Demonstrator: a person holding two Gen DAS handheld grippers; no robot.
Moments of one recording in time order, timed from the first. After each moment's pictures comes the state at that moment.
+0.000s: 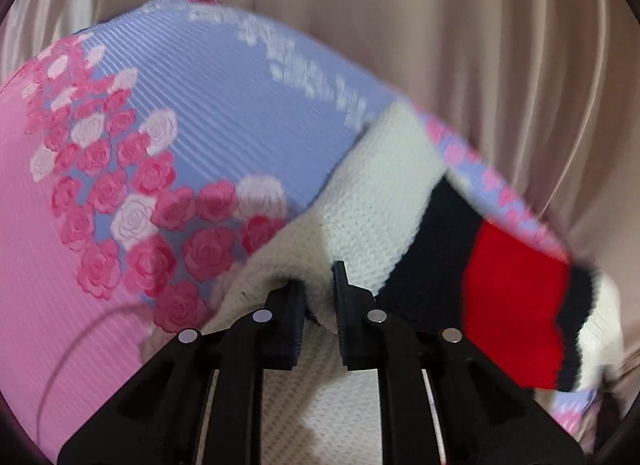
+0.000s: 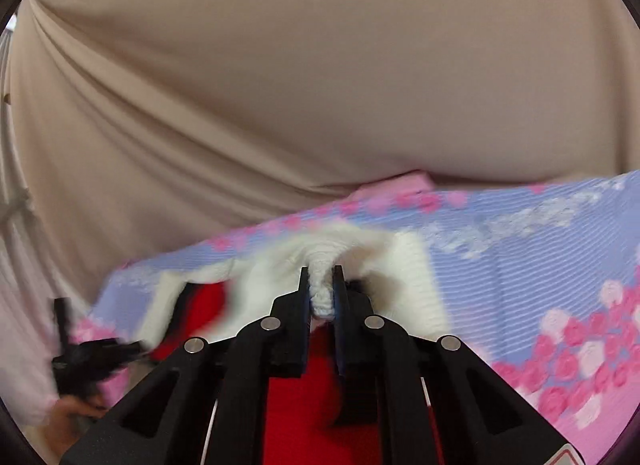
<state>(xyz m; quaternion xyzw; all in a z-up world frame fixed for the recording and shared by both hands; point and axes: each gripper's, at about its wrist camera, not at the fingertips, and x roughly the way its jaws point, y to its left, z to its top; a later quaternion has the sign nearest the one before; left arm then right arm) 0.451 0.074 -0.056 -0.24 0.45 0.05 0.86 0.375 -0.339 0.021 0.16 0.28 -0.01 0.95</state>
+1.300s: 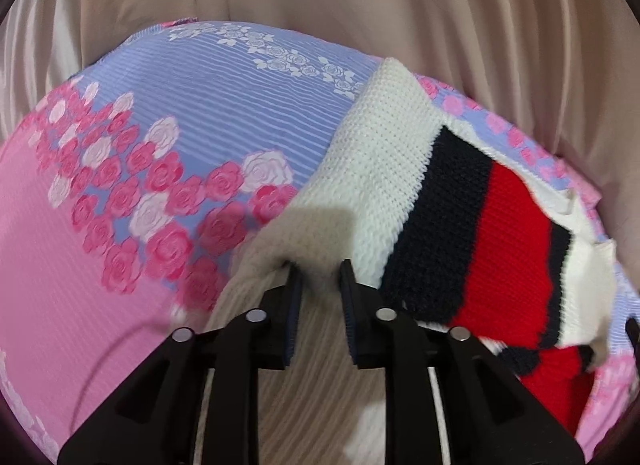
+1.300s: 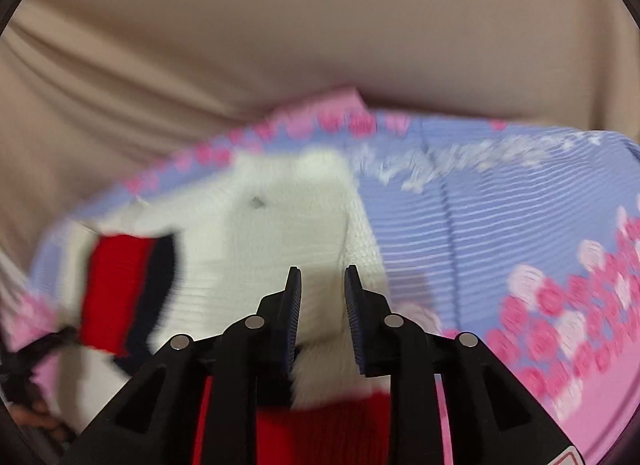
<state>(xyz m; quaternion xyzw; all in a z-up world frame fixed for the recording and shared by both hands) 0.422 0.061 -0.046 -0.14 0.45 0.04 0.88 0.387 -0.372 -0.011 0.15 0.34 -0.06 0.93</state>
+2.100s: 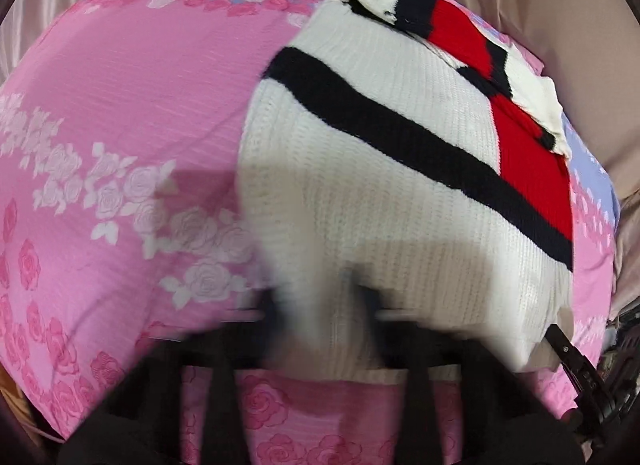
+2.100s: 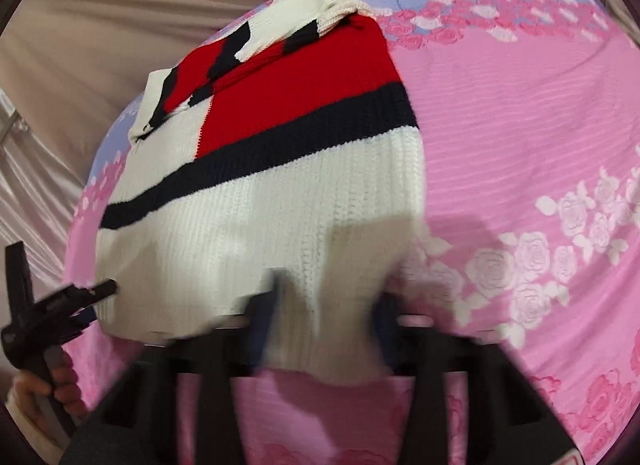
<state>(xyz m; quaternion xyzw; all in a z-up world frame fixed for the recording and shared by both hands) 0.210 0.081 -0.068 -0.15 0.57 -0.04 0.81 0.133 -0.295 -0.091 0.24 0.48 -0.01 0.85</state>
